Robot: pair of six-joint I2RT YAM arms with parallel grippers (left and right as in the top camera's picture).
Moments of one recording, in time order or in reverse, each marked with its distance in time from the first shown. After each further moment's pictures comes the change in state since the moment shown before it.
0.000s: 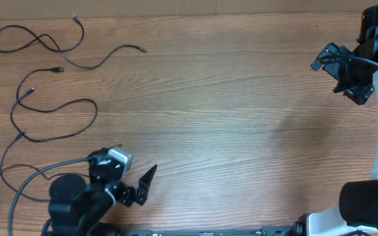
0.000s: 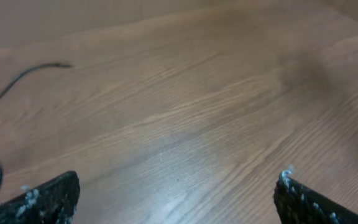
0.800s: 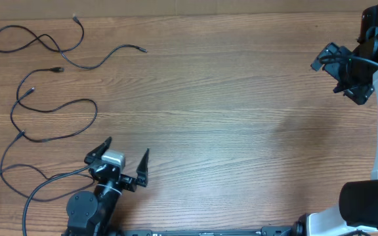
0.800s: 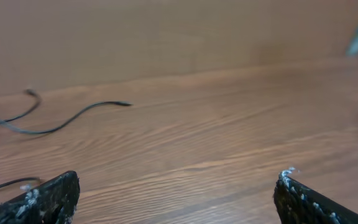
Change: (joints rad) left arm -0.040 -0.303 -0.427 0.450 -0.259 -0.128; right arm 0.000 0.000 0.000 0.000 0.000 0.000
